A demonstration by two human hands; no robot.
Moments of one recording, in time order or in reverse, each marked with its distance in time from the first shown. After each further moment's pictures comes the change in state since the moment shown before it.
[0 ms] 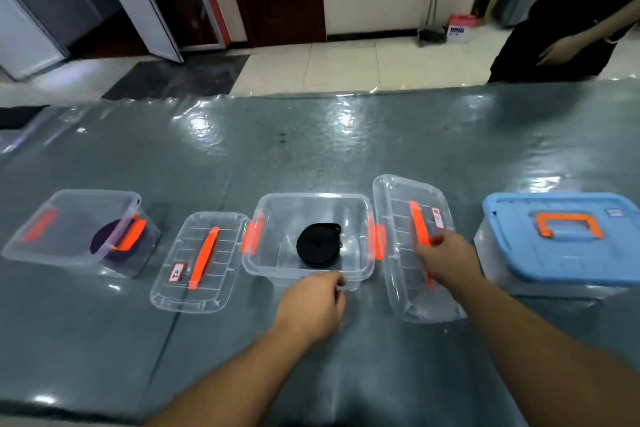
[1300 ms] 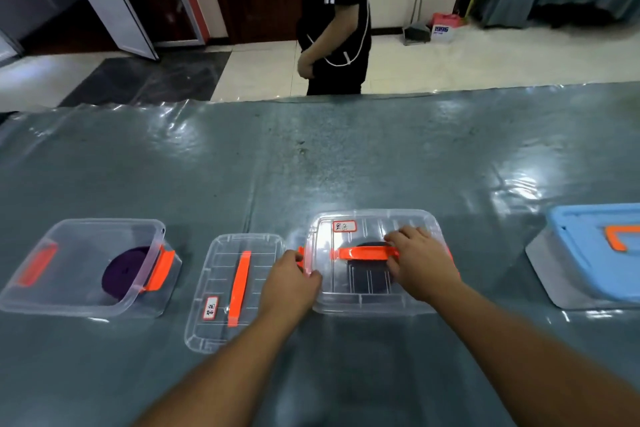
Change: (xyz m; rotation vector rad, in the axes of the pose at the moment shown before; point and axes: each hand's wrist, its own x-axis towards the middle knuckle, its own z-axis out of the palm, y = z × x) left_hand 0.072 -0.169 -0.072 -0.418 0.139 -0.296; right_hand -0.017 -0.134 0.122 -0.672 -0.038 -0.557
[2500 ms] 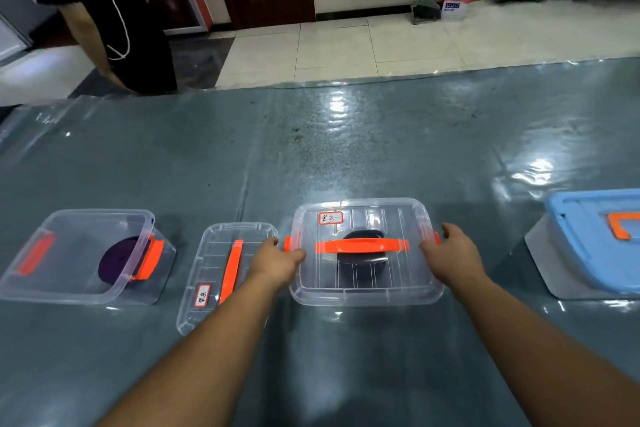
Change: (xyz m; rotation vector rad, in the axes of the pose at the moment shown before) left_hand 0.028 0.013 0.011 -0.233 -0.067 -0.343; right_hand -0.010 0.064 0.008 0.699 -0.007 0.714
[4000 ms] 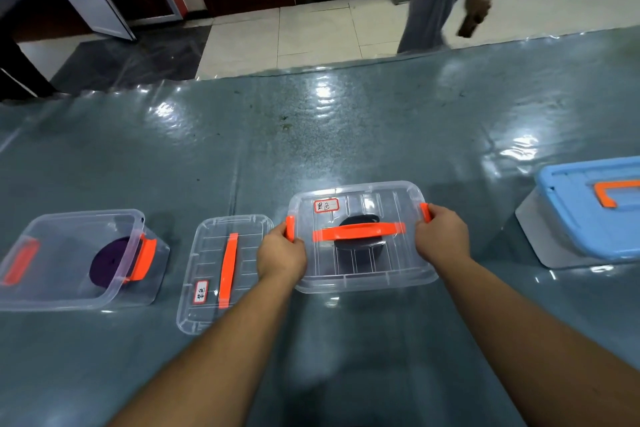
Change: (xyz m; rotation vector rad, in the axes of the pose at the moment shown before) left_hand -0.007 0.000 0.017 0.134 0.123 0.169; right_hand -0.016 -0.015 0.013 -0.003 0.148 -0.080
